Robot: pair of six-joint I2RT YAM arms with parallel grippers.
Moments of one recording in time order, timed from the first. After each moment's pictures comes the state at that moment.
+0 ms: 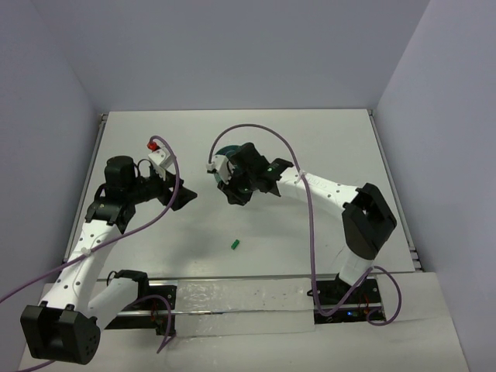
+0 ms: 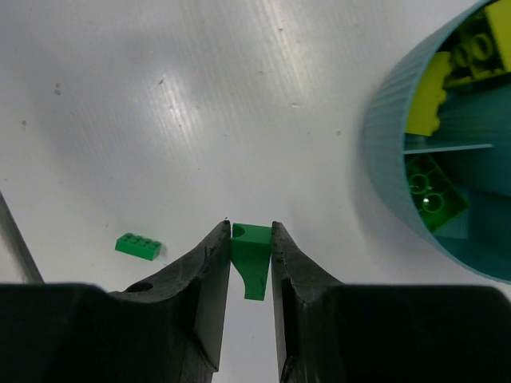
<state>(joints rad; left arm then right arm) -0.17 0.93 0.78 -0.33 0.72 0.11 0.80 1.72 1.32 -0.49 -0.29 -0.30</state>
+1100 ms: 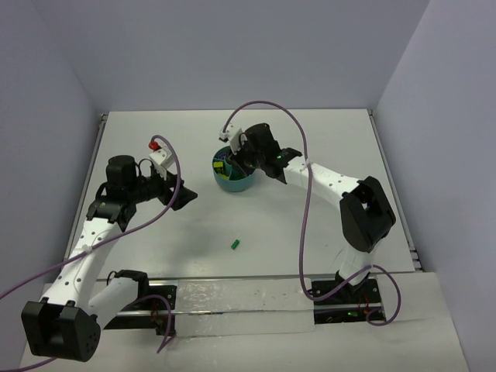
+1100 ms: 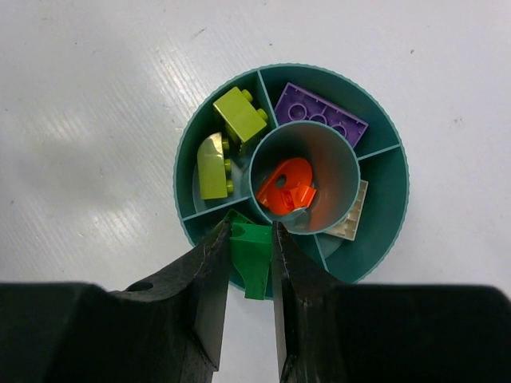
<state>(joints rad) -0.17 0.95 0.78 -0.33 0.72 0.12 0.66 1.76 1.34 -0.20 -0.18 -0.27</state>
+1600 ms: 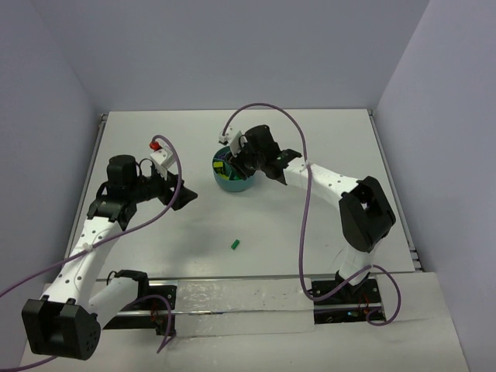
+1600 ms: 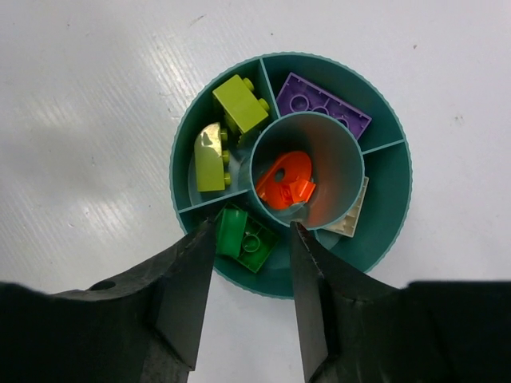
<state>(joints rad) -0.17 0.96 0.78 -0.33 0.72 0.13 0.66 1.76 1.33 -0.19 -0.18 -0.31</state>
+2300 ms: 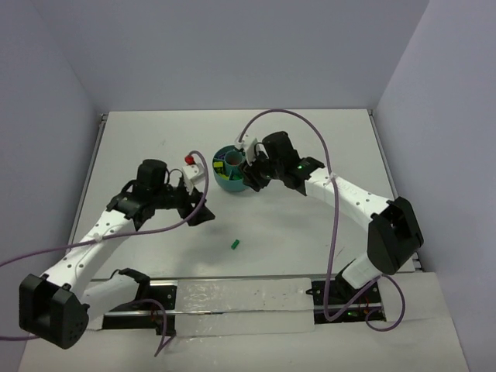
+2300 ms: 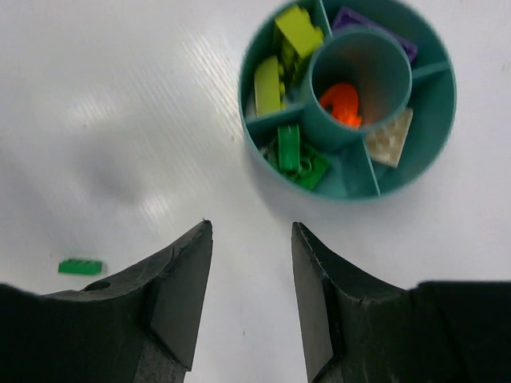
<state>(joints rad) -0.37 1.03 0.79 -0.42 0.71 0.22 0.65 1.54 1.19 -0.28 -0.27 -0.27</state>
